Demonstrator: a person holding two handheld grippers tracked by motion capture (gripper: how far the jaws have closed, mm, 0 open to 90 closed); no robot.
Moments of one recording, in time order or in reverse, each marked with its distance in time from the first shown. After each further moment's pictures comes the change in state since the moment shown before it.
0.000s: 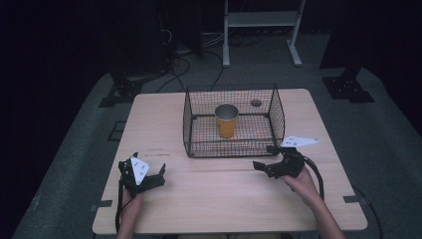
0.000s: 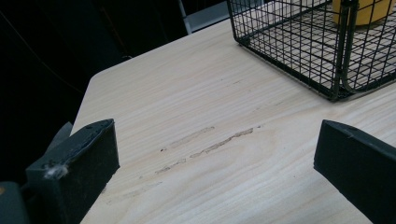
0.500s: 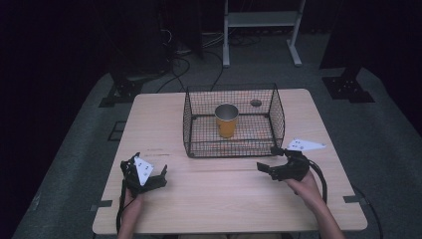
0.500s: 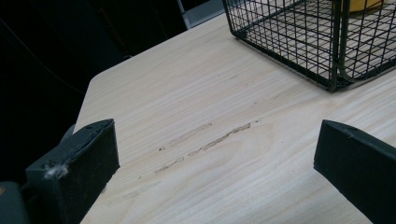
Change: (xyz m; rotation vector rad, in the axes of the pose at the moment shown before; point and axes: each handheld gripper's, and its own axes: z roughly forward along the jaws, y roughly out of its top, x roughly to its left) left arm -0.005 0.001 0.001 0.016 0.008 0.050; right arm 0.002 -0.007 -0.014 -0.056 -0.015 0.015
